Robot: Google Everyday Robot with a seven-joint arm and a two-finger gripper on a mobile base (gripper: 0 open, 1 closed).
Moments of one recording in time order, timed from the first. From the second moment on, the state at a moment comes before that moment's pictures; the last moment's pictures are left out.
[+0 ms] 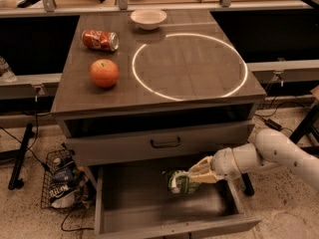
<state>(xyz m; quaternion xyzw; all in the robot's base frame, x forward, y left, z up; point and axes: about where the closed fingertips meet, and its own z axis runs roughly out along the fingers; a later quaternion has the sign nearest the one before) 0.480 -0.127 0.565 -0.56 0.66 0.38 0.32</state>
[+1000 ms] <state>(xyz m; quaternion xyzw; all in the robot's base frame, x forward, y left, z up) 0.481 -0.111 0.494 -0.51 0.67 0.42 0.35</state>
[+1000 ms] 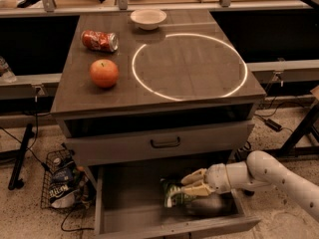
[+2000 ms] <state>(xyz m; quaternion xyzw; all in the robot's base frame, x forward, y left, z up) 0.471 -0.186 0.530 -0.47 0.70 0.38 0.38</state>
